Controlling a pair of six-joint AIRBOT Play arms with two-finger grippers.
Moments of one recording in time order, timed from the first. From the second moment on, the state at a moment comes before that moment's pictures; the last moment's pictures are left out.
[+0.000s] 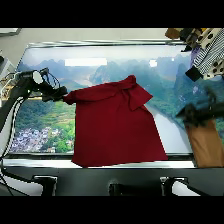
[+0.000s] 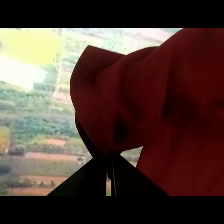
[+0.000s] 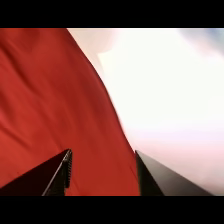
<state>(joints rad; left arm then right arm) -0.05 -1.73 1.59 1.45 -1.21 -1.89 -0.49 -1.29 1.08 -1.06 1.51 1.35</state>
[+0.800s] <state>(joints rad) -0.05 -1.73 1.59 1.43 -1.27 -1.86 -0.52 -1.12 0.53 -1.19 1.38 1.29</state>
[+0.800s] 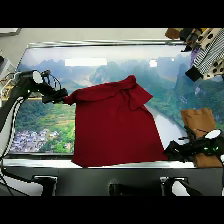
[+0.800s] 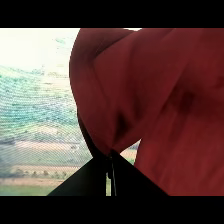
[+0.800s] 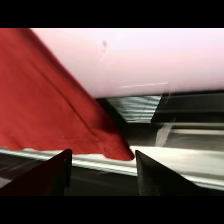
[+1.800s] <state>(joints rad) -0.05 -1.71 1.59 1.42 -1.29 -1.86 -0.52 -1.12 0.80 -0.90 1.19 1.35</state>
